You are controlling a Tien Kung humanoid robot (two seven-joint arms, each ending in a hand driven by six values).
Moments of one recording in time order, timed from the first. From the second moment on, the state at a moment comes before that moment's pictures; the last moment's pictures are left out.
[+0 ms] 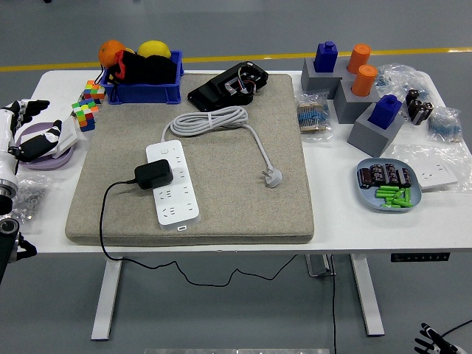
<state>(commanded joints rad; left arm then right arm) -0.18 0.15 -1.64 -1.28 1.67 0.19 0.00 0.12 -0.06 1.74 0.19 -1.22 0.12 0.05</state>
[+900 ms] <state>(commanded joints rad) -0.18 0.14 -1.63 -1.31 1.68 0.19 0.00 0.11 -0.06 1.72 0.19 -1.22 0.13 0.05</state>
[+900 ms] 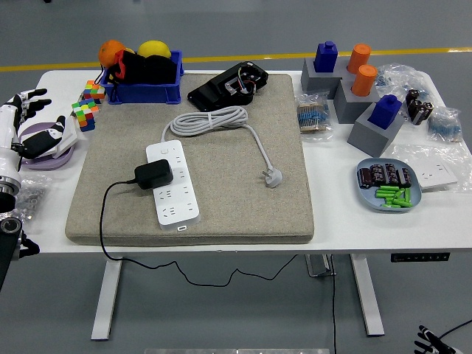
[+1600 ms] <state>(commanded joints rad) -0.18 0.15 -1.63 -1.32 1.68 0.19 -0.01 0.11 -0.07 1.71 0.19 -1.21 0.12 0.05</state>
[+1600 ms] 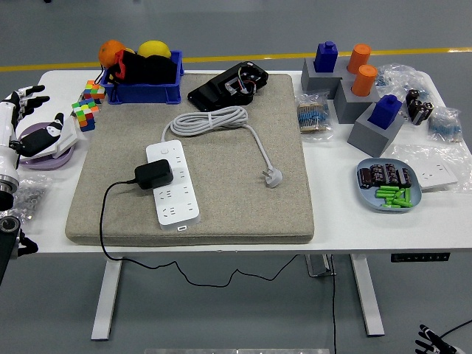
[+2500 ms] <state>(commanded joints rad) -0.18 0.14 -1.65 -1.31 1.68 0.20 -0.01 0.11 -0.07 1.72 0.19 -1.22 0.12 0.05</state>
